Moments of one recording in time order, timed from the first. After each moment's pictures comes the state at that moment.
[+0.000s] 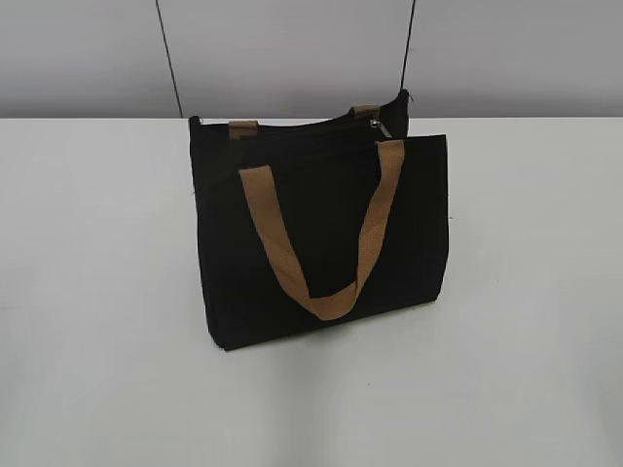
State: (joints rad) left arm -0.42 0.20 -0.53 0.05 1.06 -0.07; right arm 0.24 0.09 -0.48 0.06 1.10 -0.10
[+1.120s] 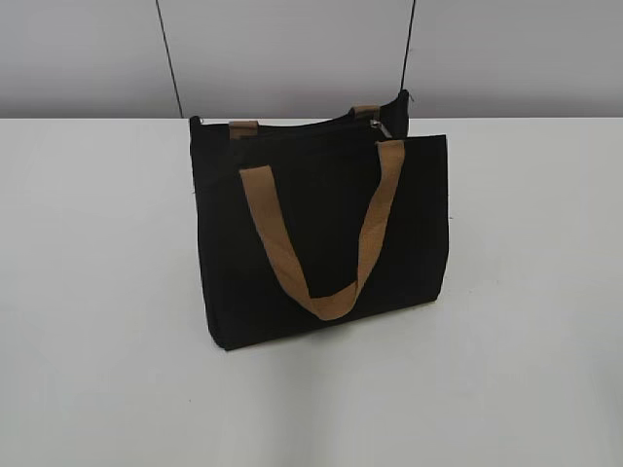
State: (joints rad) left arm -0.12 -0.01 -0.53 0.05 1.06 -0.07; right arm 0.05 -0.01 -0.48 0.06 1.10 -0.10
